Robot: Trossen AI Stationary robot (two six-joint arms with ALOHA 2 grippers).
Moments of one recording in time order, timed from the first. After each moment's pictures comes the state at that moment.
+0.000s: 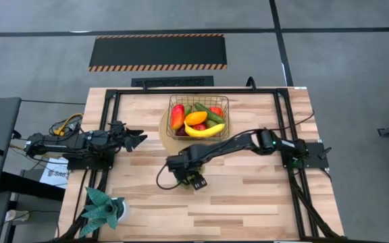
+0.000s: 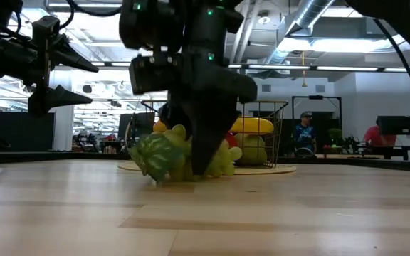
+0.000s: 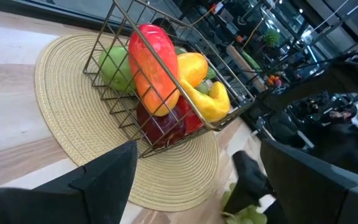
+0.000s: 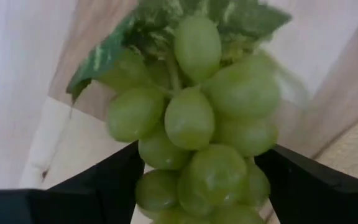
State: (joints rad) left arm -0.05 0.07 0.09 -0.26 -0.43 -0.88; right arm 0.15 2.39 2.03 -1.02 -0.08 -0.29
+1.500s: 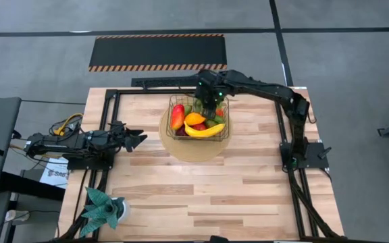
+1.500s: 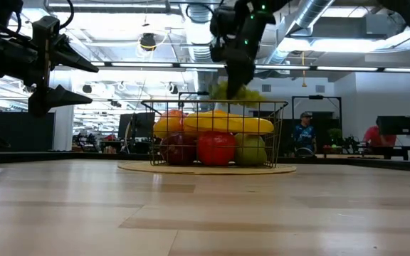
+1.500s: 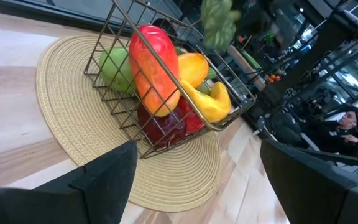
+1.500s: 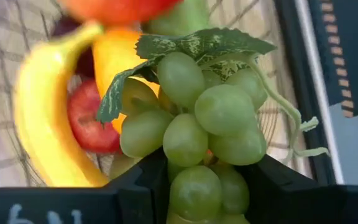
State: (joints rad) left arm -0.05 0.07 0.09 -0.26 -0.43 -0.87; right arm -0.42 1.95 1.87 -1.06 0.02 -0.17
